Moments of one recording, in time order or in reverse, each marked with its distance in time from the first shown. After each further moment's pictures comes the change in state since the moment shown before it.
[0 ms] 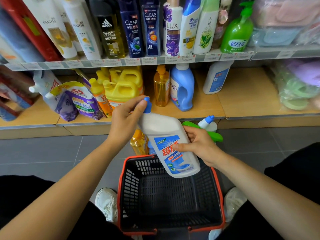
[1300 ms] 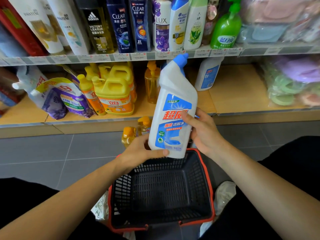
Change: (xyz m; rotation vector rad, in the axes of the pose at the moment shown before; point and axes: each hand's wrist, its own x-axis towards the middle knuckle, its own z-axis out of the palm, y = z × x) left_hand -0.064 -0.038 0.044 -0.286 -0.597 -0.498; right_hand -0.005 -0.037 -0.008 0.356 0.299 -0.010
